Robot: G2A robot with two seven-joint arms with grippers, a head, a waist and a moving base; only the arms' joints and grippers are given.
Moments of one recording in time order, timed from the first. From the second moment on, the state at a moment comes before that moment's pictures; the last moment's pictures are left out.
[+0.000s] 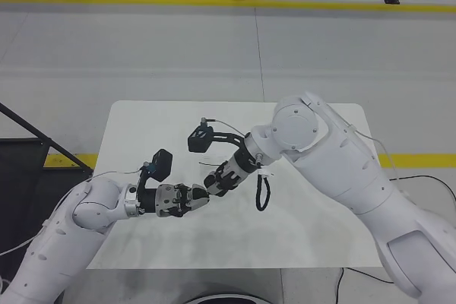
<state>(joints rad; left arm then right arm) 1.17 -0.90 -1.22 -1.64 0.25 -1.01 -0.63 -0.24 -1.32 0.58 -1.31 0.07 -0.29 1.49</state>
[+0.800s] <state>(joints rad) 1.17 -0.88 -1.20 -1.64 0.24 -1.01 -0.58 -0.22 -1.33 0.57 -1.31 0.05 -0.26 1.50</state>
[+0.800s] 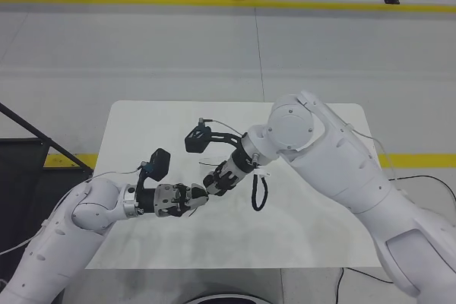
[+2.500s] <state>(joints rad) 1.19 -0.93 -1.23 -1.54 0.22 -1.01 -0.09 -0.50 -1.27 0.74 -1.43 -0.09 -0.42 1.07</state>
